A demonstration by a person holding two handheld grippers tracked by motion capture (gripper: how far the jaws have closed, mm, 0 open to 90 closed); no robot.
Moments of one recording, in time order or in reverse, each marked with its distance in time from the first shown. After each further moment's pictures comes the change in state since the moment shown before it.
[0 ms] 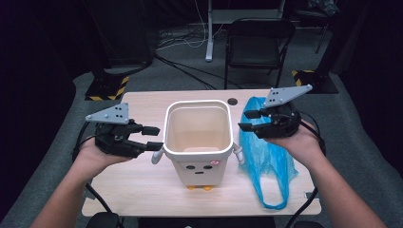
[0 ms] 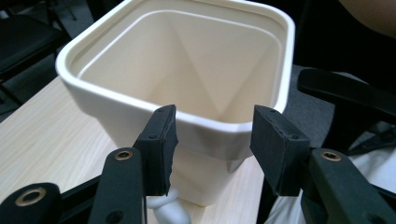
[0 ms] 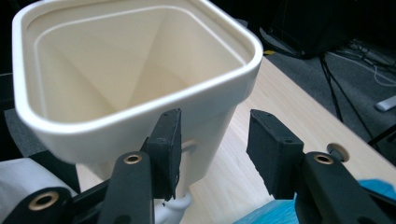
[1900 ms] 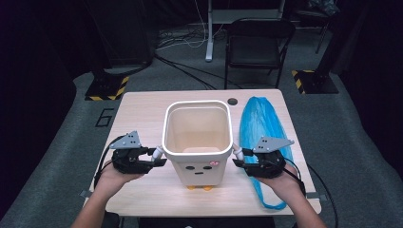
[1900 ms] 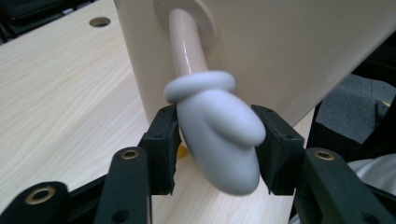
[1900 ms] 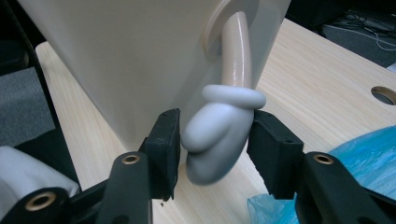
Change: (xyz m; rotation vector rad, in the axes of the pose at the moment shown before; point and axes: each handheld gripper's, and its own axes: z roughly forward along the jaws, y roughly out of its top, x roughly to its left) left arm 0.018 -0.110 0.058 0.003 0.107 -0.148; right arm 0.049 -0.111 0.056 0.003 -0.050 0.119
